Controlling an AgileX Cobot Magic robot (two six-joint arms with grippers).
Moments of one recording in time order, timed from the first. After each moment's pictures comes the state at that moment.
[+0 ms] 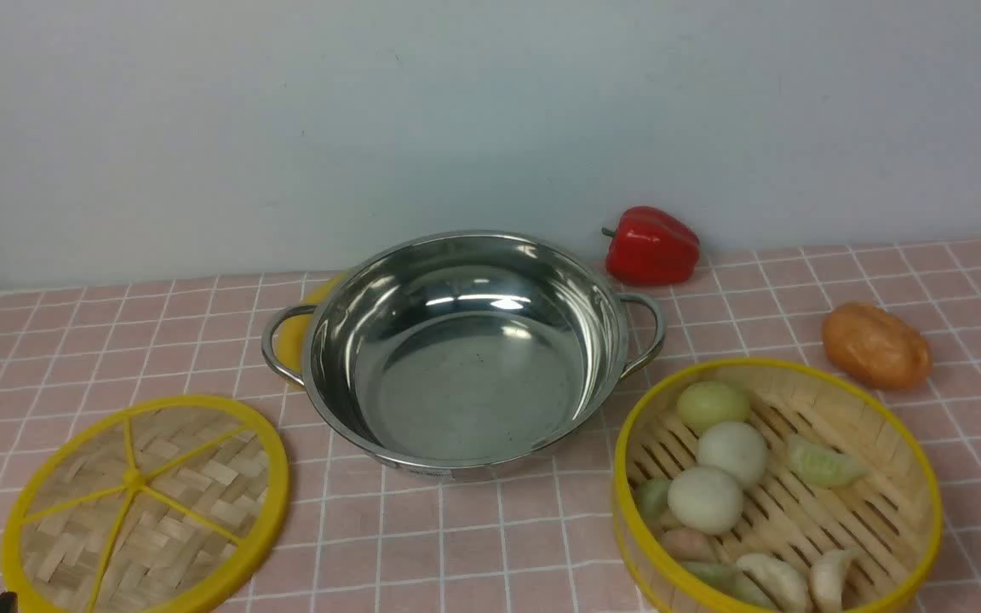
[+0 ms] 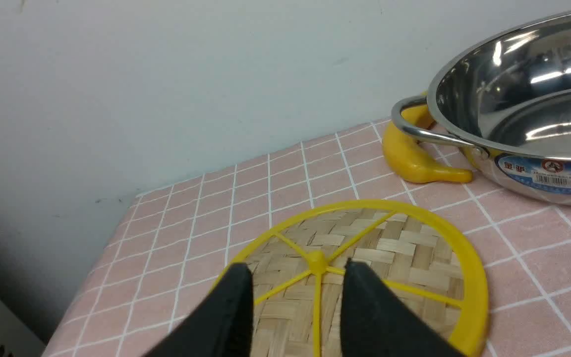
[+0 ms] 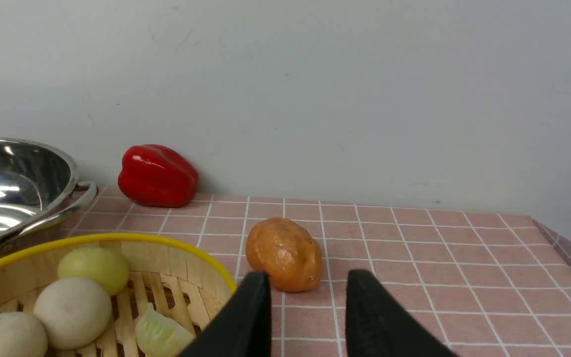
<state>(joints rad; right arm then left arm) 0.04 0.00 -0.06 -0.15 0.31 0.20 0.12 0.00 0.01 -0.21 0.25 0.52</state>
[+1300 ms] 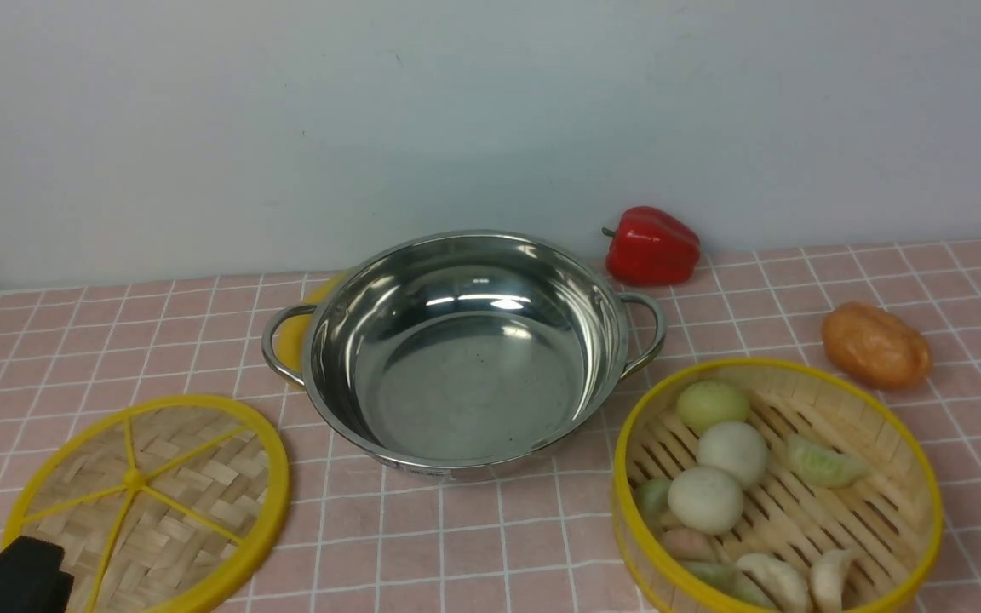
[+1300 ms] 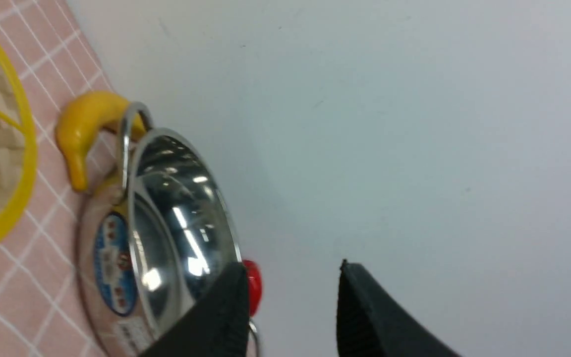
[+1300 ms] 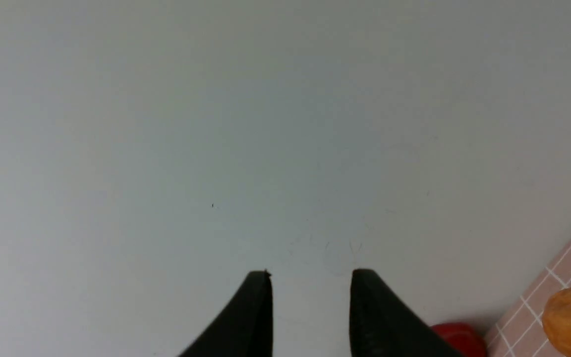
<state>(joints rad) 0.04 0.00 -0.06 0.52 -0.02 0.62 0.12 0.00 0.01 -1.40 0.26 0.07</state>
